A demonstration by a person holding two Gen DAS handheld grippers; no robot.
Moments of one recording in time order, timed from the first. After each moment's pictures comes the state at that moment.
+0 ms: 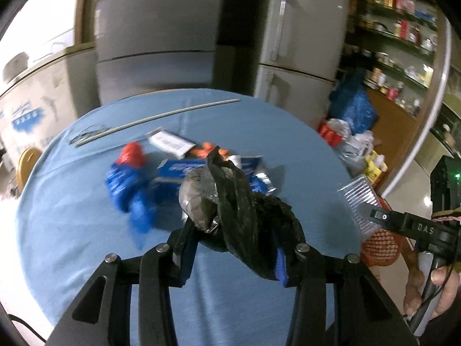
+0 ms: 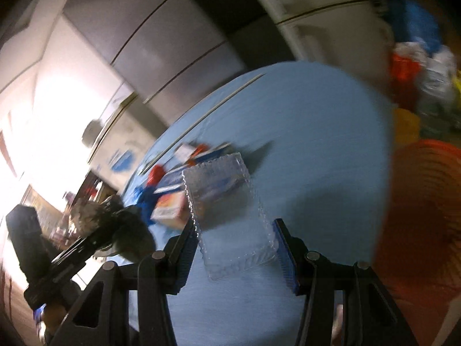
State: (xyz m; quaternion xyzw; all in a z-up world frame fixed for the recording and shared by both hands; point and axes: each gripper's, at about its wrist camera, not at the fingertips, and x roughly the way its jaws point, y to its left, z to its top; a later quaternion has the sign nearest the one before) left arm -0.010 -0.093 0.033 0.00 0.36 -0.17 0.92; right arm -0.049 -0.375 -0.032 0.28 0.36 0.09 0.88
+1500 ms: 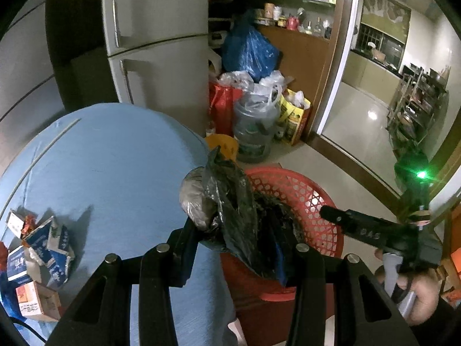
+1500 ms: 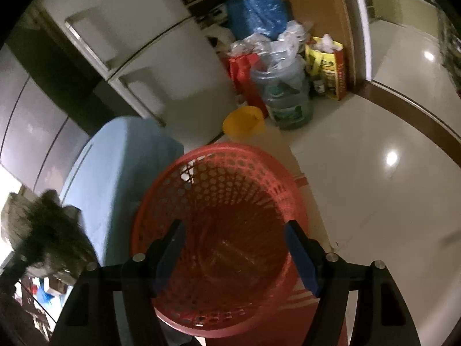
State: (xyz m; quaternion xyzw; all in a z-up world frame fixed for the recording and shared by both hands) left arm -0.004 -0.376 0.013 0.15 0.39 -0.37 0.83; right arm -0.137 -0.585 -0.097 0.36 0.36 -0.20 0.84
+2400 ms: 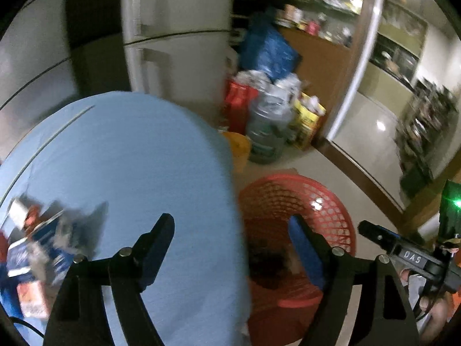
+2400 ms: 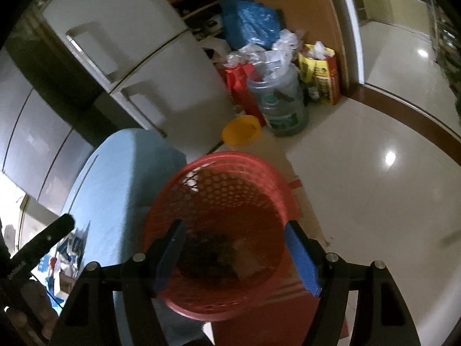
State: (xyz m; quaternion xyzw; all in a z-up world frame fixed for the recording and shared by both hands) left arm 0.033 -0.339 0.020 0.10 0.41 -0.33 0.84; right arm -0.146 -0.567 -0.073 0.35 0.35 -0.20 0.85
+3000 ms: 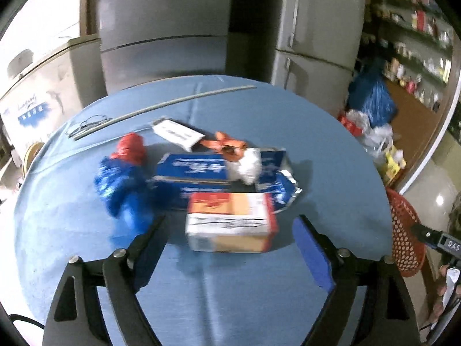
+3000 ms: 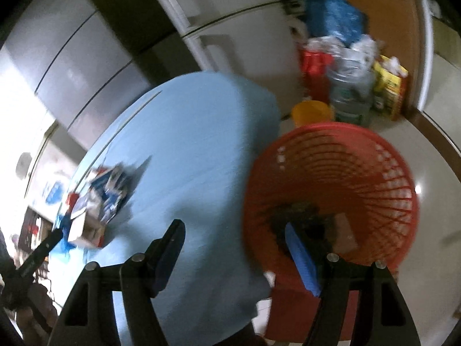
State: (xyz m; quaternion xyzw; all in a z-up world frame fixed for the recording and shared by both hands) left arm 0.024 -0.090 -0.001 0.00 0.39 -0.12 0.91; right arm -0.071 -0.414 -0.057 0.25 0.40 -0.06 0.88
